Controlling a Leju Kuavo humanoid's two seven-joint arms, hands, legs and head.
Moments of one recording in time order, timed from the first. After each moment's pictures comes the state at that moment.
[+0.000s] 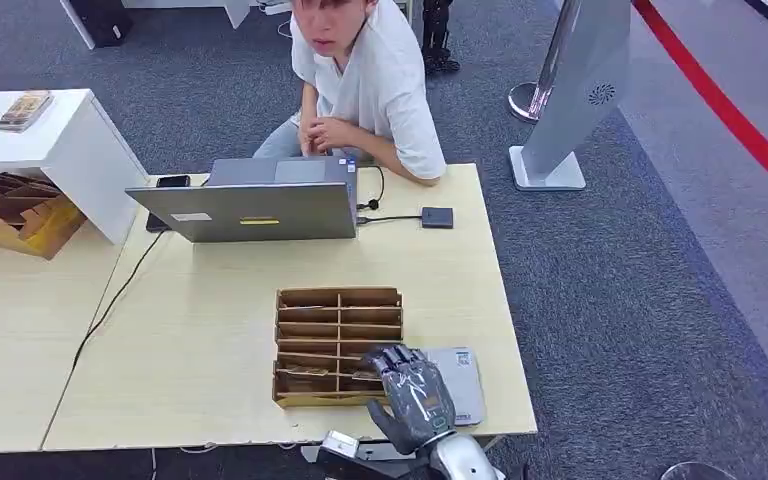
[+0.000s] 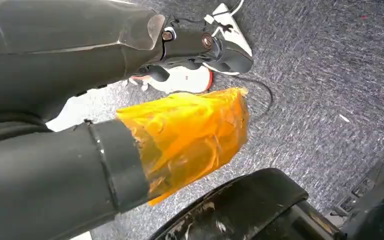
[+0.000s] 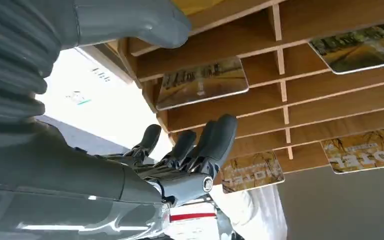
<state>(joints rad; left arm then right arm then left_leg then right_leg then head) -0.04 -0.16 0.21 -0.22 -1.37 0.35 0.00 -0.06 -0.01 0.77 -1.28 1.18 -0.40 0.09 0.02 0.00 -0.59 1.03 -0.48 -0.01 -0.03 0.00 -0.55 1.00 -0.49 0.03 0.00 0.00</state>
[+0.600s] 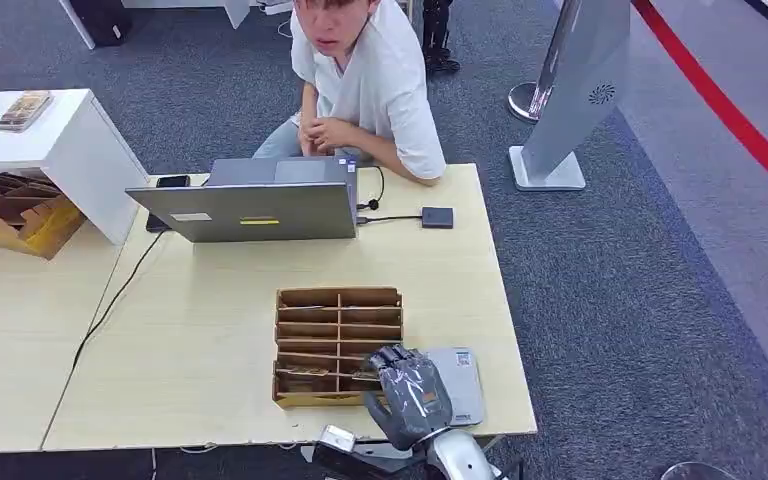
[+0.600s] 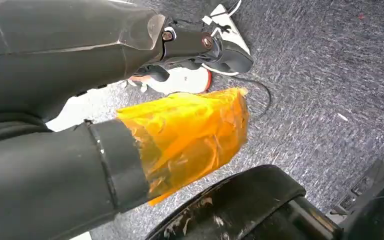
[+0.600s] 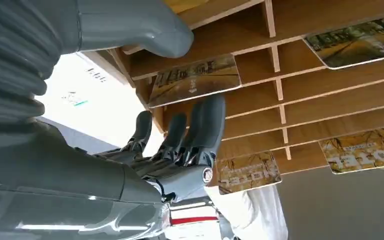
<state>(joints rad) -0.04 -0.16 0.20 -0.22 -1.37 0.34 0.00 -0.08 0.01 0.77 -1.27 1.17 -0.39 0.10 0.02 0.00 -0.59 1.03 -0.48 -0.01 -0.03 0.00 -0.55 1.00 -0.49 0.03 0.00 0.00</state>
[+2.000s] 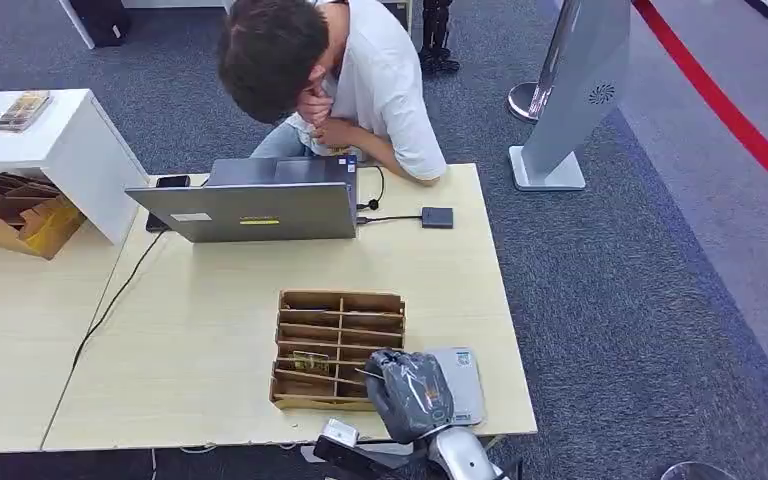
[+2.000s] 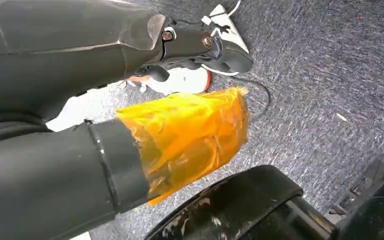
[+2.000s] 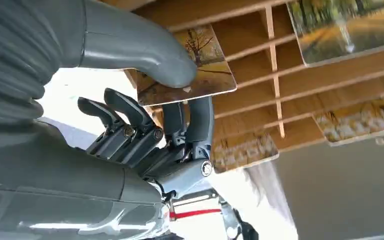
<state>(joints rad) -0.05 -0.16 0.19 -0.22 -1.36 0.34 0.00 -0.08 0.01 0.76 -1.26 1.15 -0.46 0.08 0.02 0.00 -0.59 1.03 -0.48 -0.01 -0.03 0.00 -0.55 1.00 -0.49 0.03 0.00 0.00</state>
